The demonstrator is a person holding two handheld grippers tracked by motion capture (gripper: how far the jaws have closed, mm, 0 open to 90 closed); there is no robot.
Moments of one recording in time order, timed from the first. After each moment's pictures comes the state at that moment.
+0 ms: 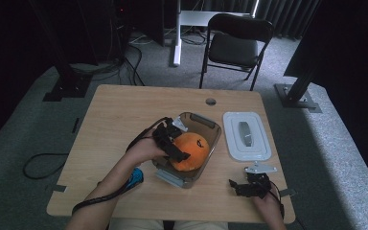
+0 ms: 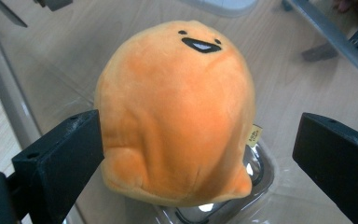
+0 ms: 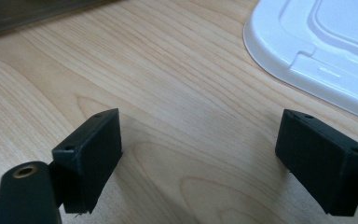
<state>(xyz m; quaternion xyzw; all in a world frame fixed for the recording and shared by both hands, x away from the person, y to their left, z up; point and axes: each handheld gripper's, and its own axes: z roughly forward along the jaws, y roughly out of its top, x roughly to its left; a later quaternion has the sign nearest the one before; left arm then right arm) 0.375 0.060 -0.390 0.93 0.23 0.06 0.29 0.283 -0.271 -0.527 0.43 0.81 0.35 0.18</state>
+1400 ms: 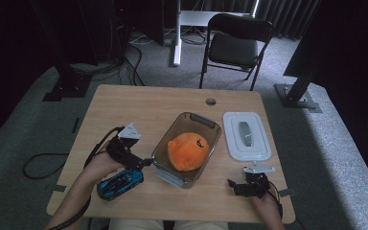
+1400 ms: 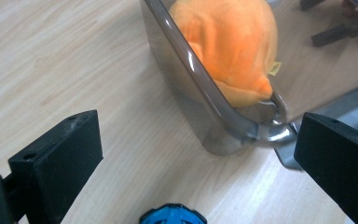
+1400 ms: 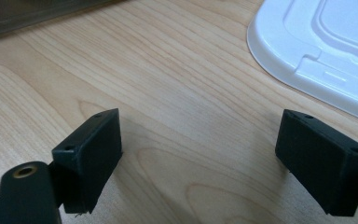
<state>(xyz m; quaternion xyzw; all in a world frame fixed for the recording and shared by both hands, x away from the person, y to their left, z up) 0.329 0.177 -0.391 0.89 0.29 0.10 0.35 0.284 -0.267 -0.527 0.43 0.81 0.35 0.18</state>
